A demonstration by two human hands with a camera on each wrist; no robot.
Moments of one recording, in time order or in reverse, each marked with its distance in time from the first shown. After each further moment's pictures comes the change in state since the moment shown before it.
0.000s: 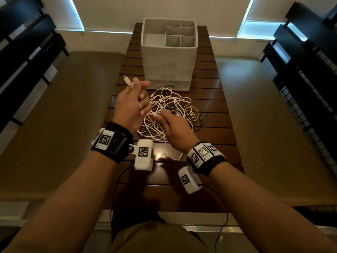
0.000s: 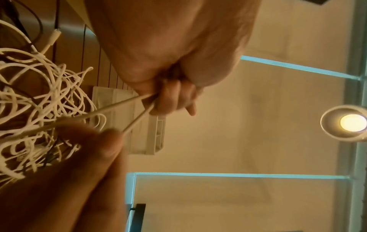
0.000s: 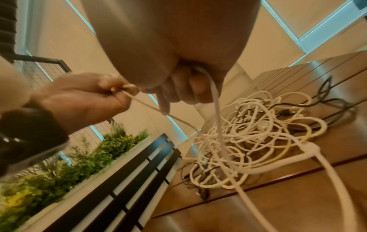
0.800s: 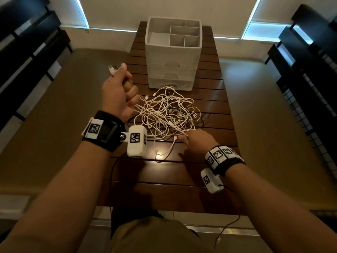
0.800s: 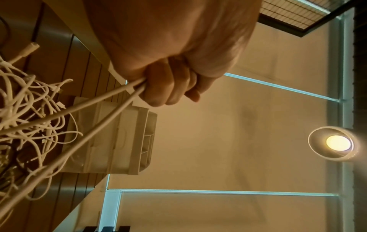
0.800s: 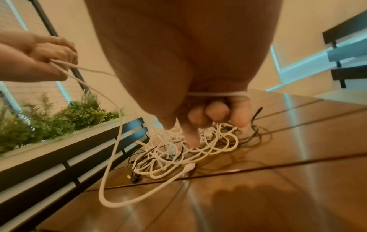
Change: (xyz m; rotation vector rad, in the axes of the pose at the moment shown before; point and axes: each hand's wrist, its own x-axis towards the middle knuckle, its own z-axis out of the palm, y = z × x) left_hand 0.004 0.034 -0.009 -0.087 0.160 0.008; right_hand -0.026 0.065 -0.023 -0.561 -0.414 0.311
